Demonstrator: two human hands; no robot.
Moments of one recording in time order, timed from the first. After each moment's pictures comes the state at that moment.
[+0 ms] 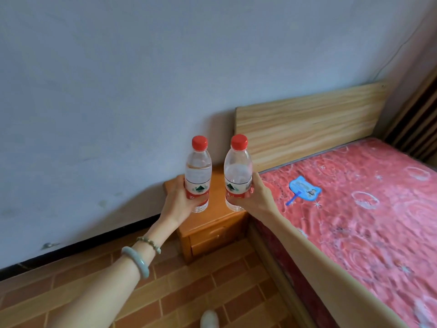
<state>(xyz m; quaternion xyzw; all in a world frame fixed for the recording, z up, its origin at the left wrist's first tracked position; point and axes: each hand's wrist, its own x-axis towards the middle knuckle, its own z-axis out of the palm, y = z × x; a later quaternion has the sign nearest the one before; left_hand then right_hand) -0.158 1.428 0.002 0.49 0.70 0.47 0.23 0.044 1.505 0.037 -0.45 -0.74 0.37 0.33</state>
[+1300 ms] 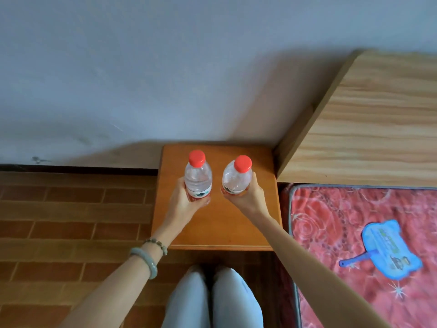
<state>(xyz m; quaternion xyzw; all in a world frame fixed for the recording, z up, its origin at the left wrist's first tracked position) -0.249 1.708 -0.303 0.21 0.79 0.51 0.25 -0.137 1.860 -0.277 -0.38 -0.77 0.49 0.13</state>
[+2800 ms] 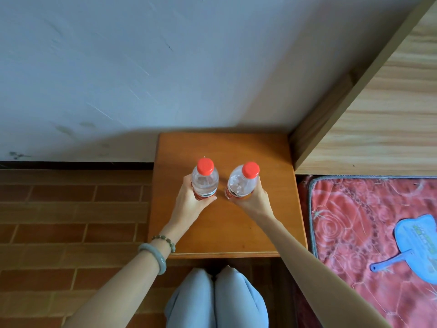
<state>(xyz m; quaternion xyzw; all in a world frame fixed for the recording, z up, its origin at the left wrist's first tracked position) -0.279 1.718 -0.415 0.26 0.80 0.48 0.23 -0.154 1.864 -0.398 -0.41 -0.77 0.47 0.09</state>
